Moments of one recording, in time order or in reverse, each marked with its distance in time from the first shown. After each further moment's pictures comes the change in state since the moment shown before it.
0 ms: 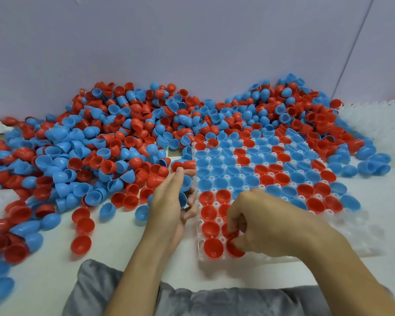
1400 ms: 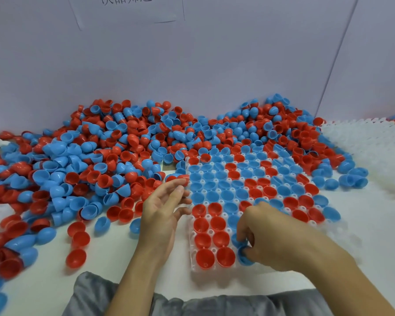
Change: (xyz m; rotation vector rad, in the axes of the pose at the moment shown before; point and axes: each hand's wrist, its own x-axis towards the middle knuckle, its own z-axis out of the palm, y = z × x) left_hand 0.000 0.003 -0.002 0.006 -0.012 0.147; right_hand -0.018 0.015 -0.007 -0.160 0.002 0.106
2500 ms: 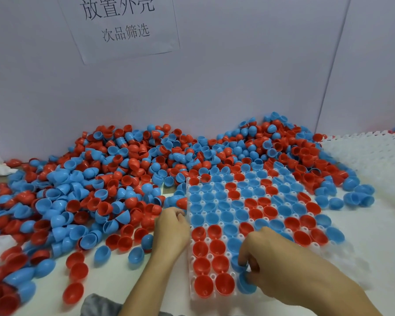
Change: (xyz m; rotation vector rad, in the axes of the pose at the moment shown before) left_hand 0.042 -0.006 0.018 1.127 0.140 -0.042; right_hand 0.007 0.010 0.003 0.078 -0.030 0.012
